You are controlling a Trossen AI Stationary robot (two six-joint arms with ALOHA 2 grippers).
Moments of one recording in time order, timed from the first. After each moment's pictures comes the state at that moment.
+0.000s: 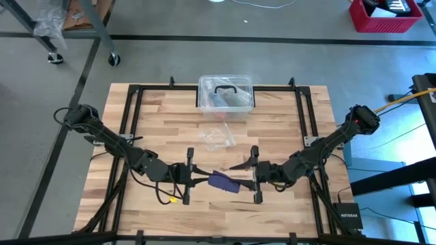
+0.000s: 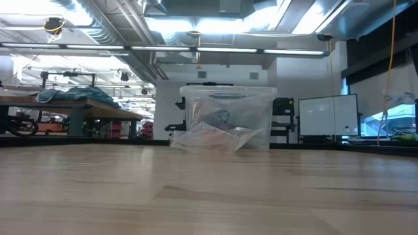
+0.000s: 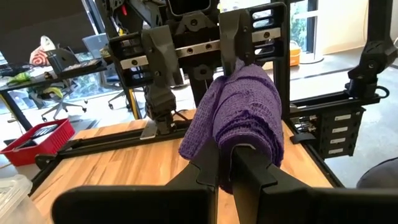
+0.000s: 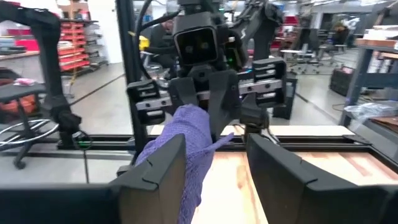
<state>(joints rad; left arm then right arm) -0.54 1.43 0.97 0.38 -0.56 0.13 0.60 1.39 0.89 0.52 0.54 0.02</state>
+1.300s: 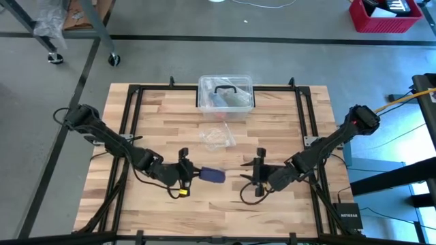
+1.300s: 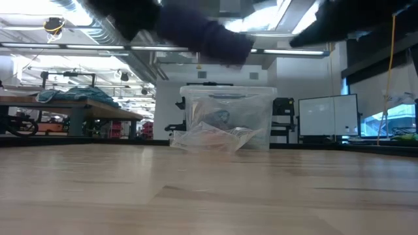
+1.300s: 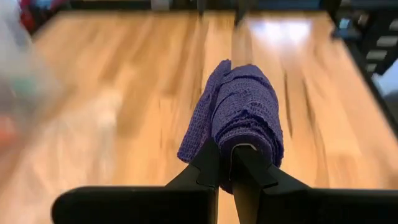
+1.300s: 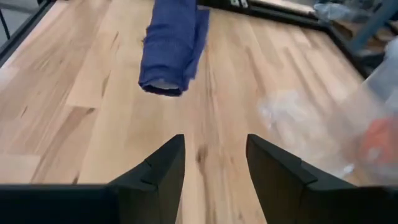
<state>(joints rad) -0.51 1.43 0.85 0.00 -0.57 -0.31 0.60 1.38 0.75 0.00 0.64 0.20</state>
